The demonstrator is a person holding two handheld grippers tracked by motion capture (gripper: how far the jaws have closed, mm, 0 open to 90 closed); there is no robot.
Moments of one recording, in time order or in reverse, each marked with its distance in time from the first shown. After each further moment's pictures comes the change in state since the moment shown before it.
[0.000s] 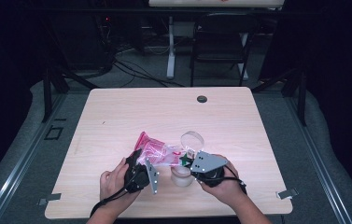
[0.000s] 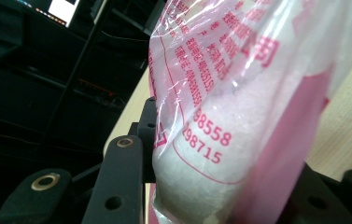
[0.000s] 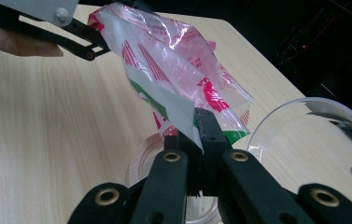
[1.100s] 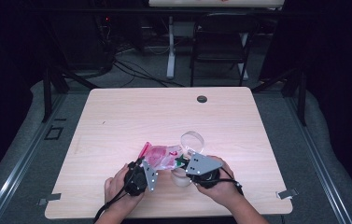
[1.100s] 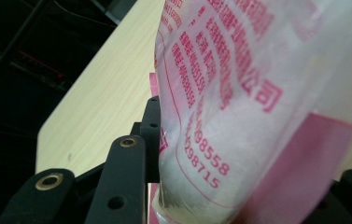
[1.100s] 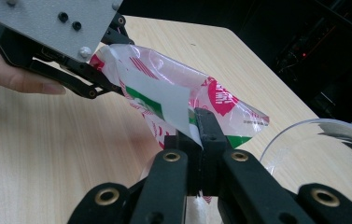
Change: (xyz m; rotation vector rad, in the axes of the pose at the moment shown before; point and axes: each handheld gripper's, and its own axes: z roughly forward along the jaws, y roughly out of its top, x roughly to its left) left arm -0.012 -0.012 0.010 0.029 -0.175 -0.165; right arm 0.009 0.007 0.006 -0.022 0.002 -0.018
